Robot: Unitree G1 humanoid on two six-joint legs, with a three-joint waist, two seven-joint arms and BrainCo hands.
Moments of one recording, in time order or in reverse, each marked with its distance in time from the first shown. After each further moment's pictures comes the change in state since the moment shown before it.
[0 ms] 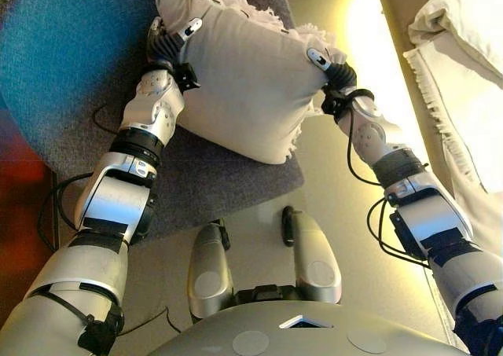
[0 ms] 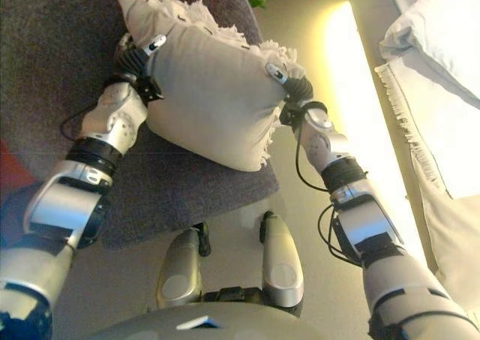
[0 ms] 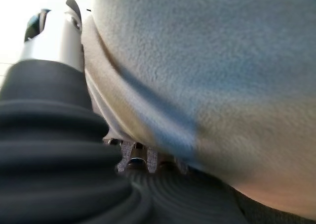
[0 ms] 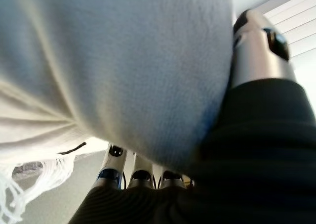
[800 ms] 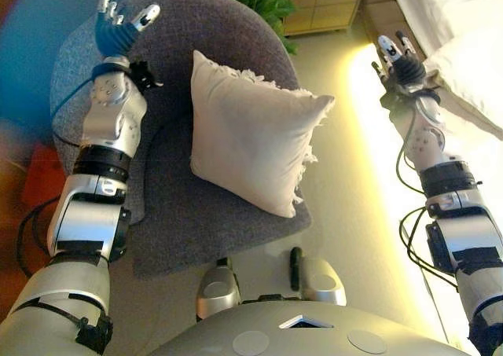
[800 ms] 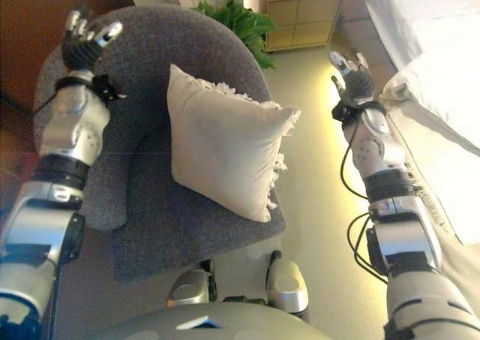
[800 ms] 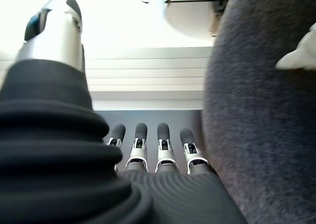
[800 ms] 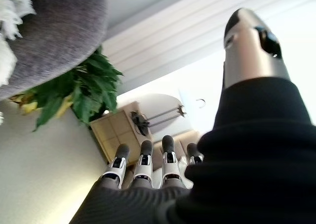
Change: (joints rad) left arm 0.261 0.131 0.226 -0.309 0.157 -0.101 -0.098; right arm 0.227 -0.182 -0.284 -0.163 0.012 -0.036 0.002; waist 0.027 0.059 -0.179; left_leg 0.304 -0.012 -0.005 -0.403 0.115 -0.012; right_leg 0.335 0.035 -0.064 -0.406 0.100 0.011
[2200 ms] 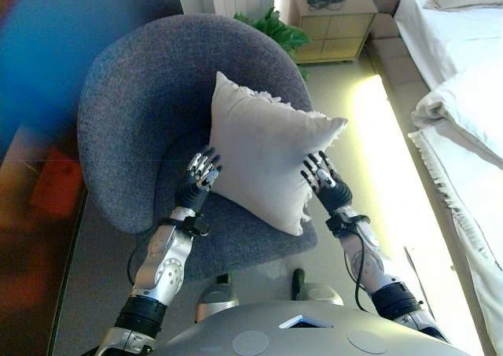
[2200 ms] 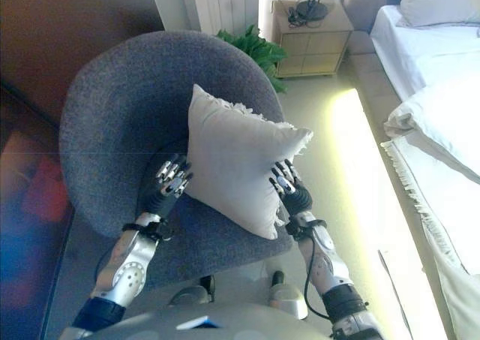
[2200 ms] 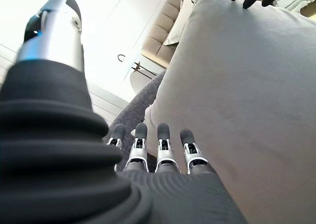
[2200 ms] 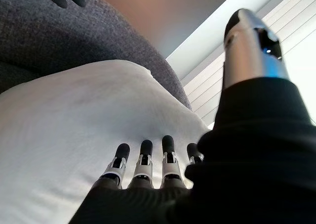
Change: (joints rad) left arm 0.853 -0.264 -0.156 -0.437 -0.166 -0.102 -0.346; right arm 0.683 0.310 0.181 -0.288 -0.060 -0.183 0.291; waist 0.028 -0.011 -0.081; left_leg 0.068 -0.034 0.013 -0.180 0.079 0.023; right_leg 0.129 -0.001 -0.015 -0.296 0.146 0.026
